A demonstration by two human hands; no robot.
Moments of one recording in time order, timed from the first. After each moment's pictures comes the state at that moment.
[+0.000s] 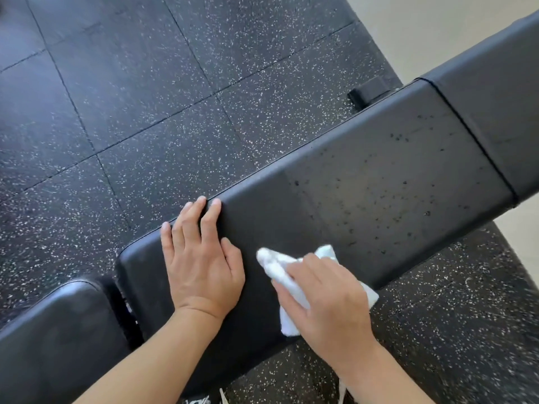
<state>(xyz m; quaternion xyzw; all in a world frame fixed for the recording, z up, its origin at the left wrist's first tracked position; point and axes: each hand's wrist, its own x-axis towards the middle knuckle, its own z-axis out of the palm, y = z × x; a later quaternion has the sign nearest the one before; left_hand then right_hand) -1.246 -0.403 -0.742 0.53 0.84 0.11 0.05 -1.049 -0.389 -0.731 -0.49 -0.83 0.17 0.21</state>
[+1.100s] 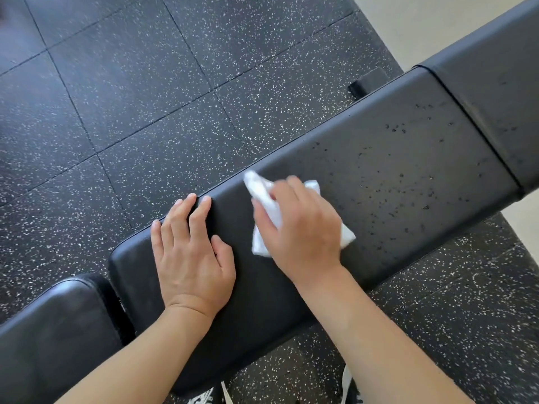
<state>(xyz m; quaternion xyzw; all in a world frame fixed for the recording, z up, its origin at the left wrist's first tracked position) -1.246 -0.401 -0.744 0.53 0.84 0.11 0.04 -1.104 -0.307 -0.738 -0.55 -0.78 0.13 0.27</state>
